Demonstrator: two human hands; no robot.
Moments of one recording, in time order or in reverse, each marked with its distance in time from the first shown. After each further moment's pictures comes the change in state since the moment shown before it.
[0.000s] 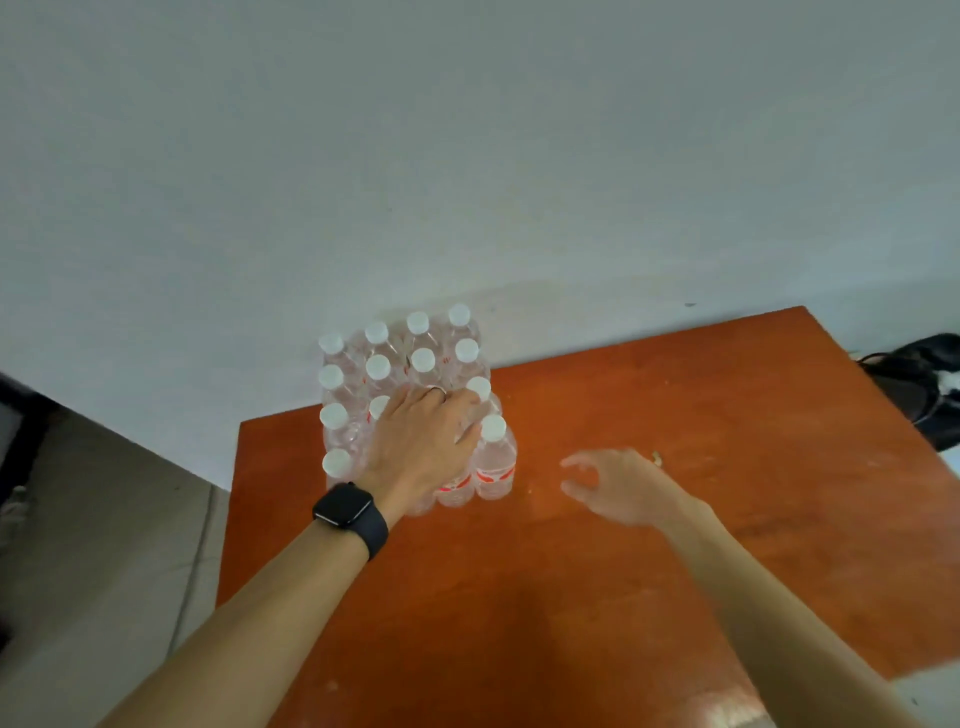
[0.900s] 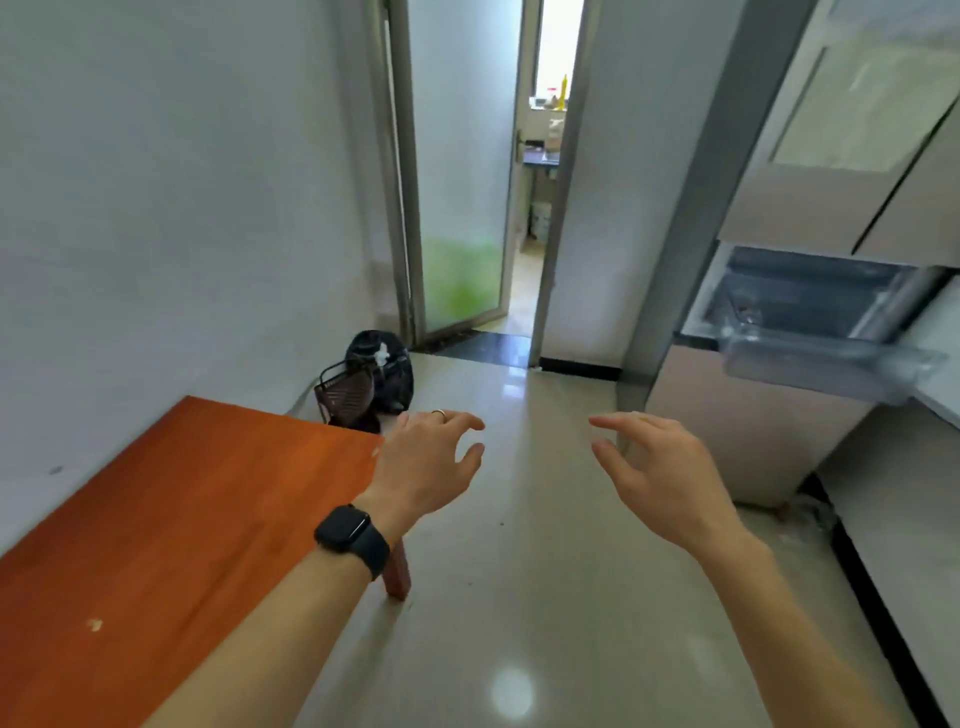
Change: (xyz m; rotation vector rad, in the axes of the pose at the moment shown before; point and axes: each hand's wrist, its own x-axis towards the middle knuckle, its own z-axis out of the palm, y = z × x) left_hand -0.174 0.642 -0.003 -0.231 -0.108 1.101; right_hand -0.660 0.257 0.061 0.241 1.222 0.910
